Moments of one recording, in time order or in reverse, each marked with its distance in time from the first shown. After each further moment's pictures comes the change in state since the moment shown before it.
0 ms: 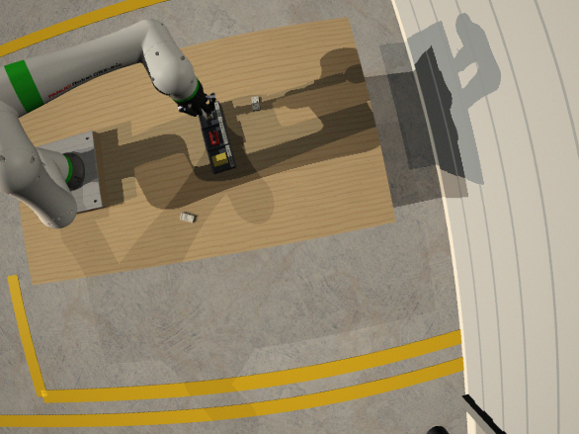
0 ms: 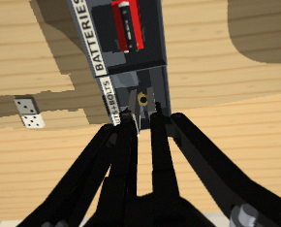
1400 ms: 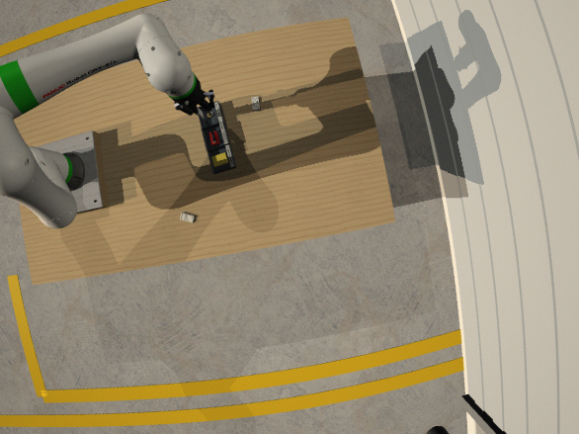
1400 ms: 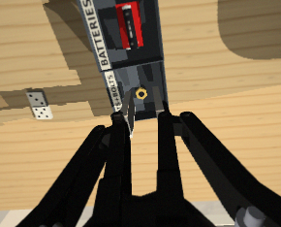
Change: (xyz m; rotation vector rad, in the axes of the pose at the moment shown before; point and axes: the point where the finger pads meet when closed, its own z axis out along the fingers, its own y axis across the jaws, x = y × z) arm 0.000 0.000 -0.027 0.000 0.000 0.000
